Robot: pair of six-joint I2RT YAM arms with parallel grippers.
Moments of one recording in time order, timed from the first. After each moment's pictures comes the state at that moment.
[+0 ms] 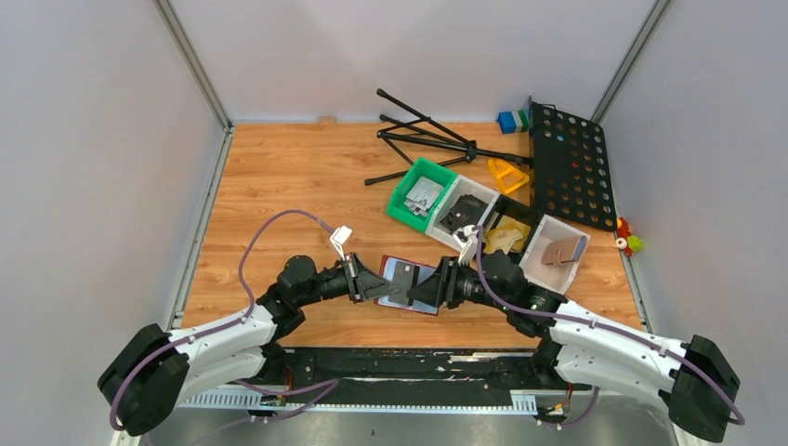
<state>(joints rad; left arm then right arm) -0.75 0.94 0.19 0.66 0.50 -1.16 0.94 0.87 0.42 0.09 -0.19 0.92</state>
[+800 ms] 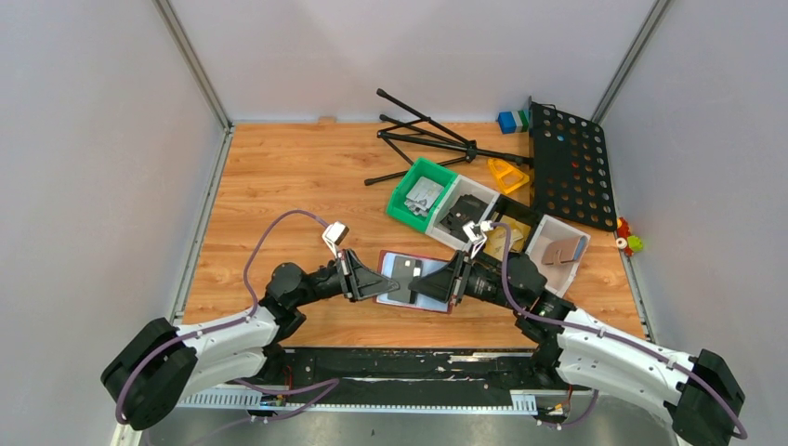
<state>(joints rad) -0.74 0.98 0.15 1.04 0.57 -1.37 0.91 0.77 0.35 0.41 -0.32 1.03</state>
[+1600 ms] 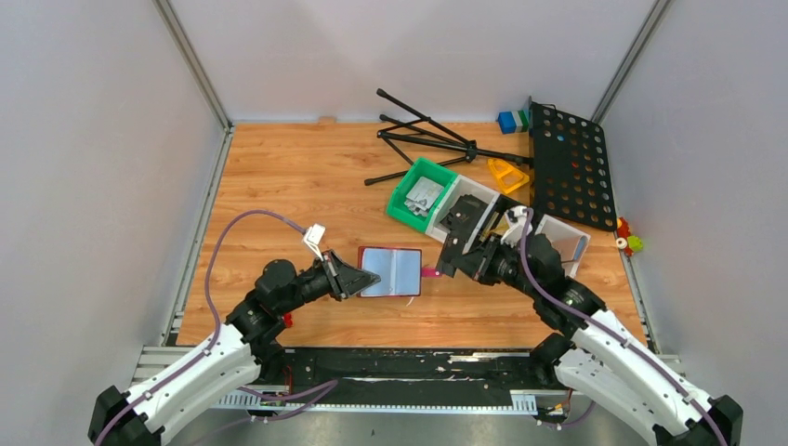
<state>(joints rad) -0.70 0.55 0.24 0.23 0.33 -1.04 0.65 0.62 0.48 -0.23 -0.15 0.87</state>
